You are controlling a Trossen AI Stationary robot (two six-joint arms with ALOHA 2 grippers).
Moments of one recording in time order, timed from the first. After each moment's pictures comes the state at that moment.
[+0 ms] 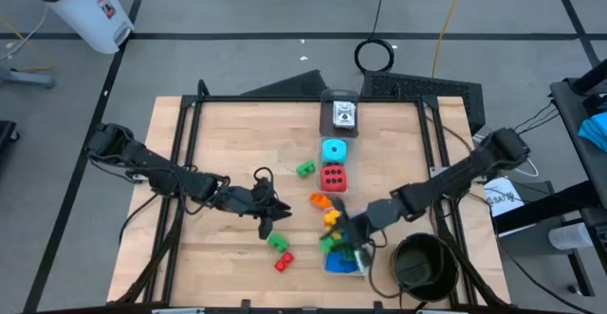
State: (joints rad) left arm -0.35 1.39 0.72 0.22 -0.24 -0.65; right arm 0.46 1.50 0.88 0.36 0.04 -0.16
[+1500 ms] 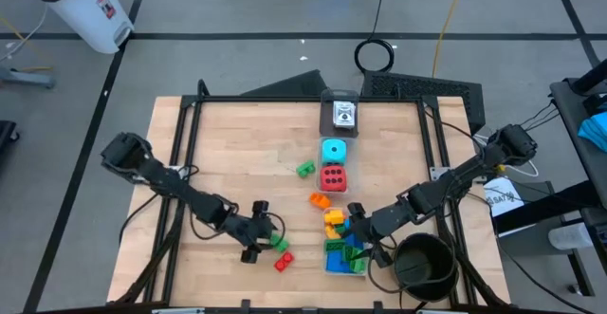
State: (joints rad) left arm -0.52 1.56 0.72 0.04 -0.19 -0.28; right arm 0.50 1.38 0.84 -0.04 -0.05 0.20
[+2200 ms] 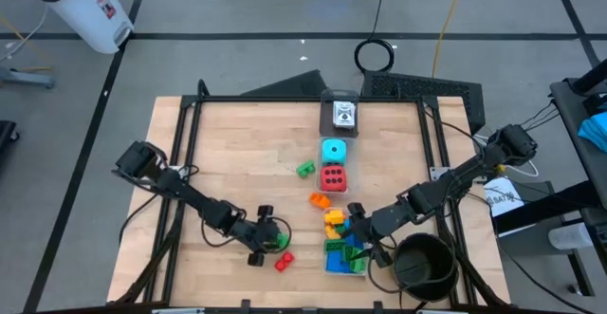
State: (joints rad) left arm -0.52 1.75 0.72 0.18 -0.19 -0.29; right arm 0.50 1.38 0.84 -0.05 -0.05 0.19
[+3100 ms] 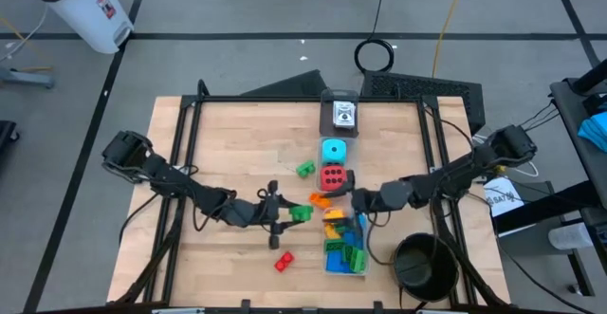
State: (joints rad) left arm -0.44 1.58 0.72 0.65 -0.46 -0.06; right arm 0.36 1.39 0.65 0.64 0.23 0.02
